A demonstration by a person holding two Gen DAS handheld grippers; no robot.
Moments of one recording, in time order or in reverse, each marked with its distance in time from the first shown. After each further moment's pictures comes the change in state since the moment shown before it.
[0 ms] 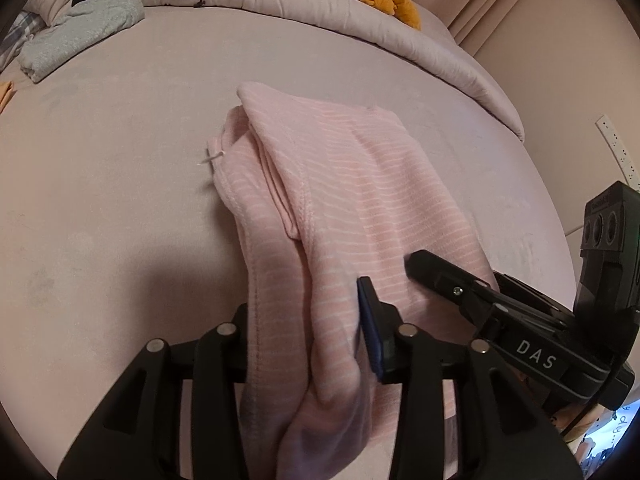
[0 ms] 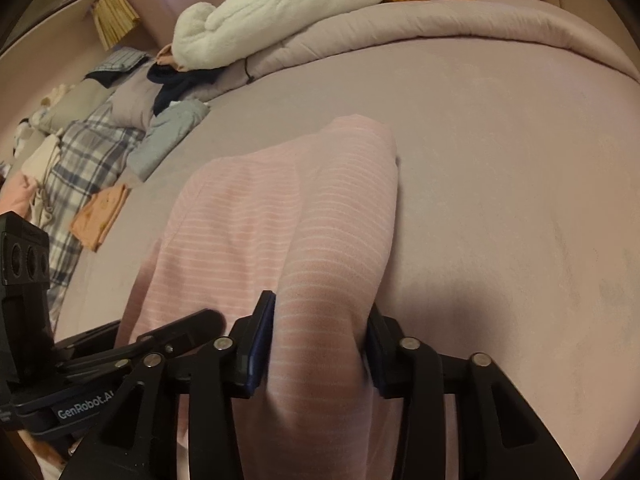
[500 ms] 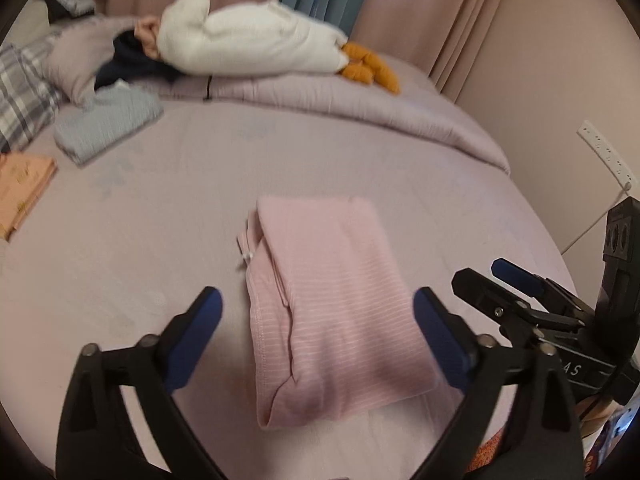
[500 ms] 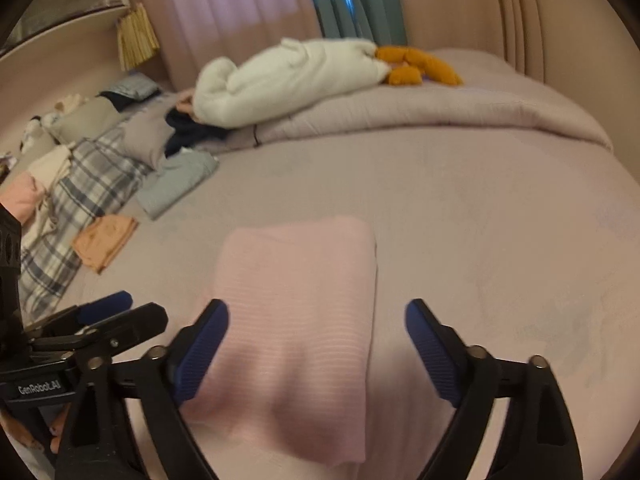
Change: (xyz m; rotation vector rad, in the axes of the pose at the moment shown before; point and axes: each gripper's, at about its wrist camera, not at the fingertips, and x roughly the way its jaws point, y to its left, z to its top) left arm -0.106 -0.027 -0.002 0.106 -0.260 0.046; right arm -0.095 0.018 0.001 -0.098 -0.225 -0.086
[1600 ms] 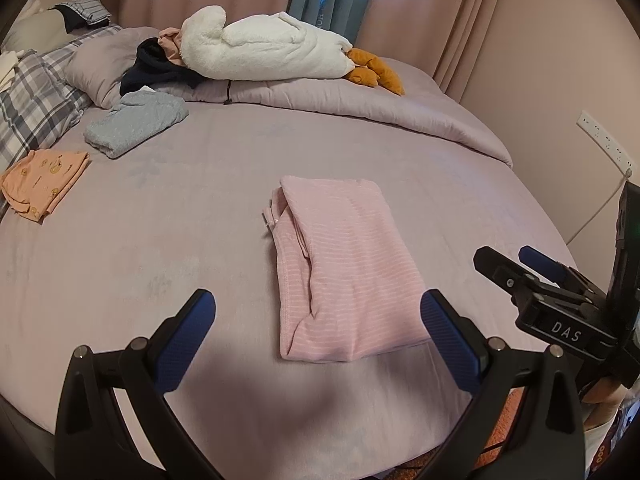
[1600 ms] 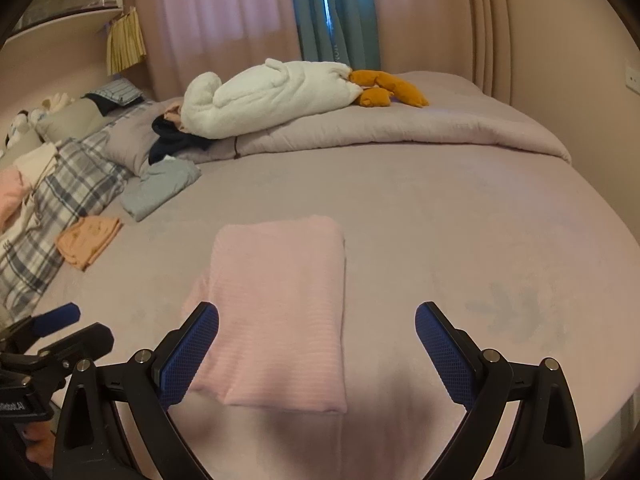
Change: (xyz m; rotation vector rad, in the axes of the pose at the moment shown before) left arm -0.038 -0.001 -0.038 0.002 0.000 0.062; right arm -0.035 0.016 -0.023 -0.007 -0.055 -0.139
